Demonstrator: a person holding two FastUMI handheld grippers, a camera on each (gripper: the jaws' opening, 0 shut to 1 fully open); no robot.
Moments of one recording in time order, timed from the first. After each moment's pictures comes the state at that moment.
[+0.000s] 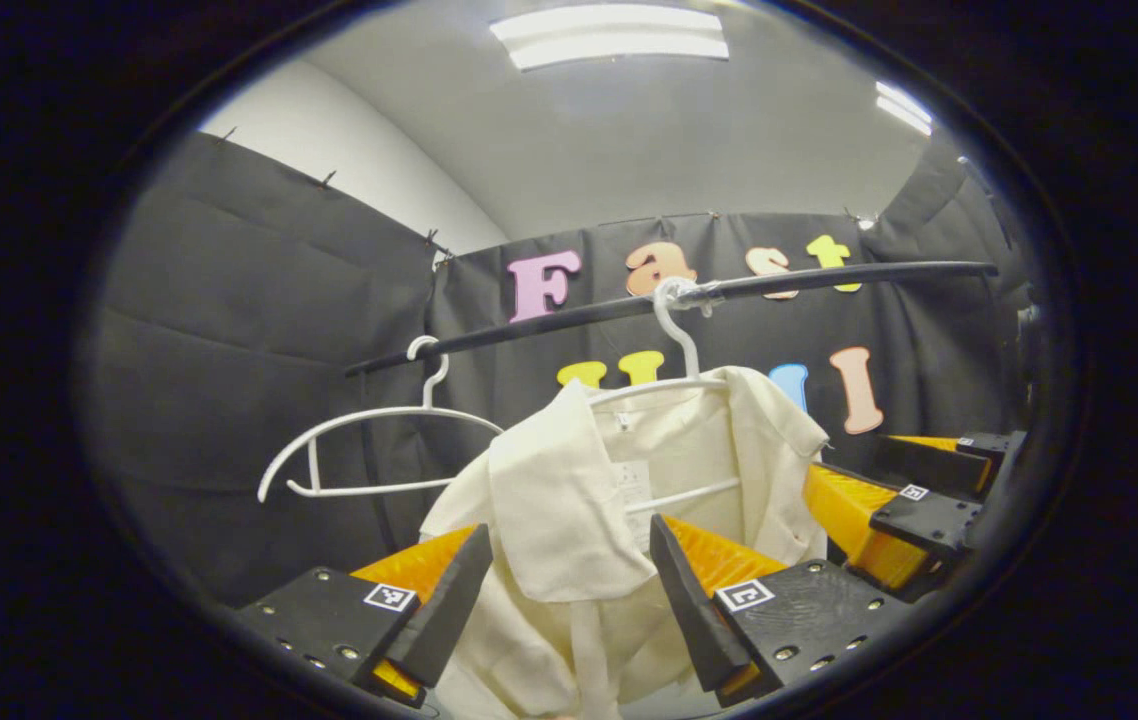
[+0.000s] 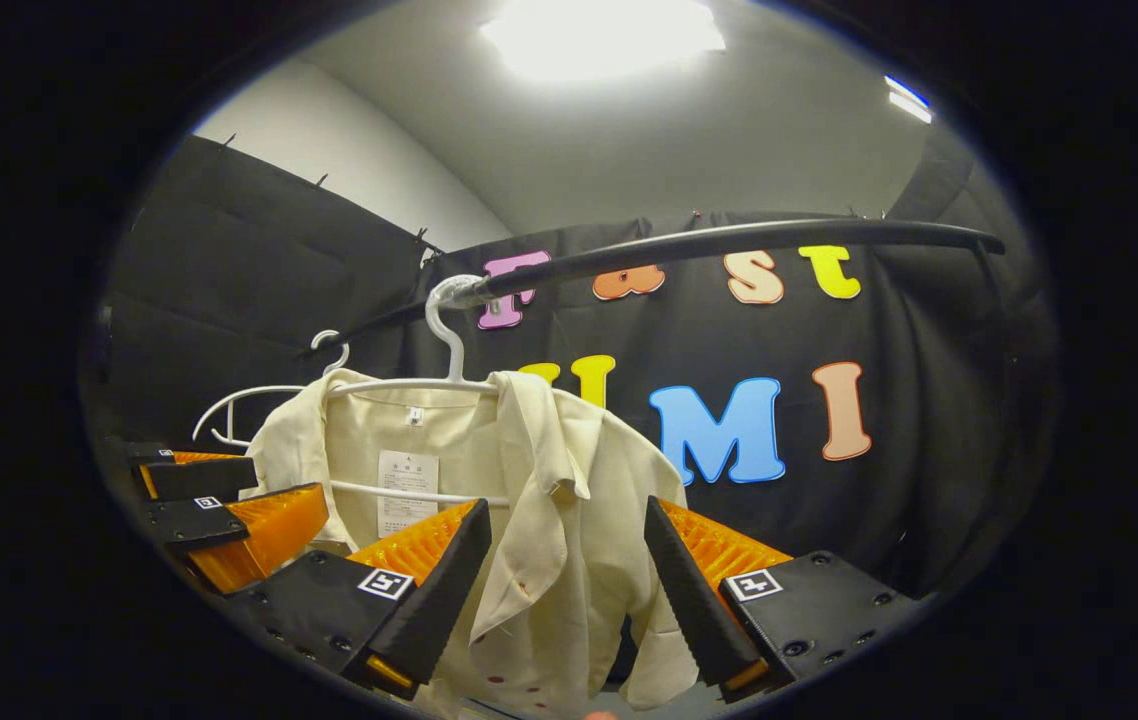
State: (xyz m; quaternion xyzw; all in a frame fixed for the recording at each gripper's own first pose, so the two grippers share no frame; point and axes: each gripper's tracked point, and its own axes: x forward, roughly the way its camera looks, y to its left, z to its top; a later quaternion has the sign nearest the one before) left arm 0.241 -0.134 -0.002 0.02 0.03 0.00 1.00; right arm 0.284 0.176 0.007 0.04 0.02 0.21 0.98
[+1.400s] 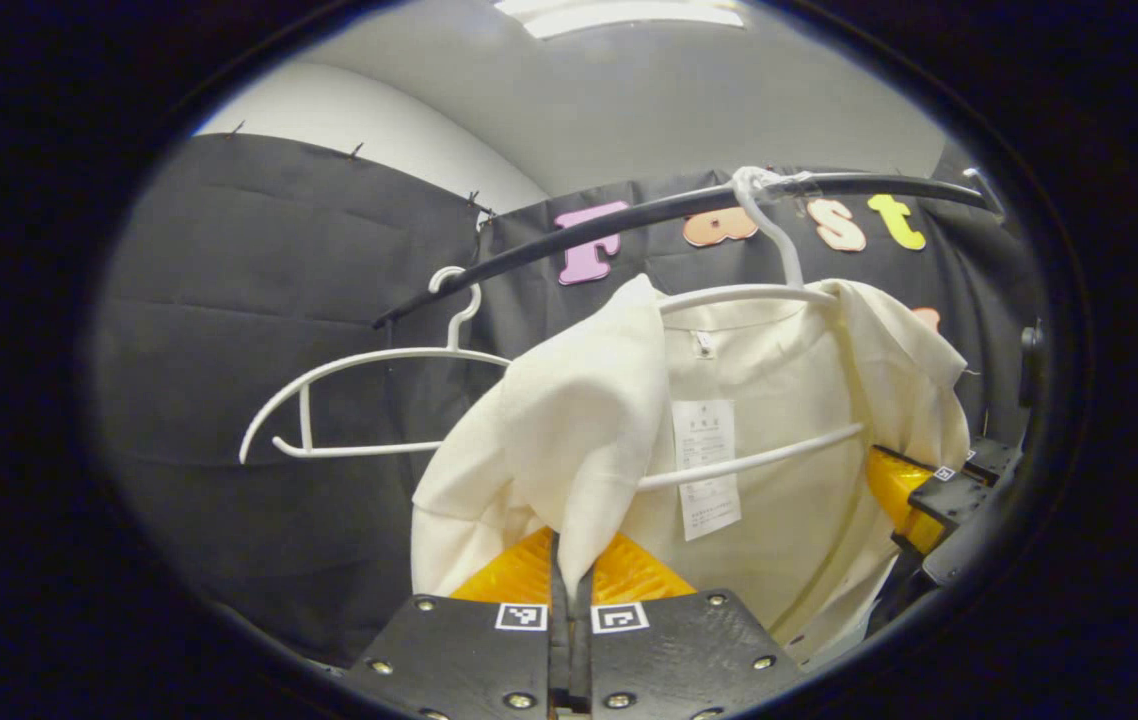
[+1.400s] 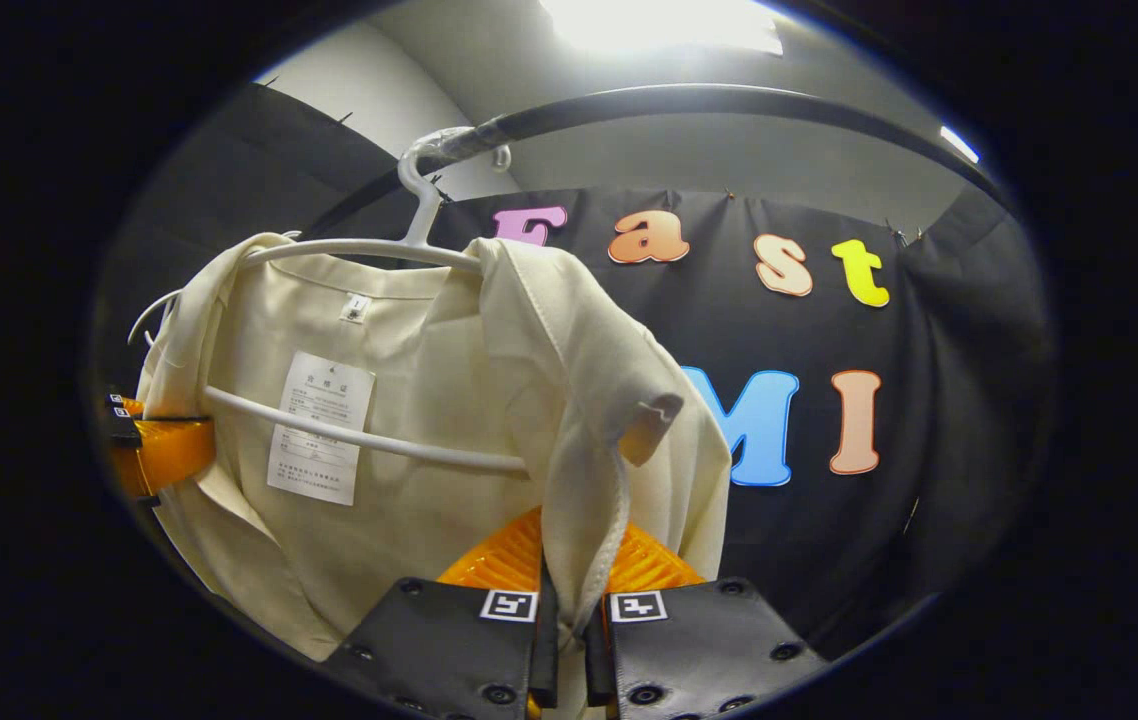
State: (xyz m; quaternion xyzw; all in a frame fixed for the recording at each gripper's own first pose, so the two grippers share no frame) left arm 0.284 -0.105 -0.049 0.02 0.08 0.09 0.99; right arm 0.366 0.202 -0.041 -0.04 0.02 0.18 0.98
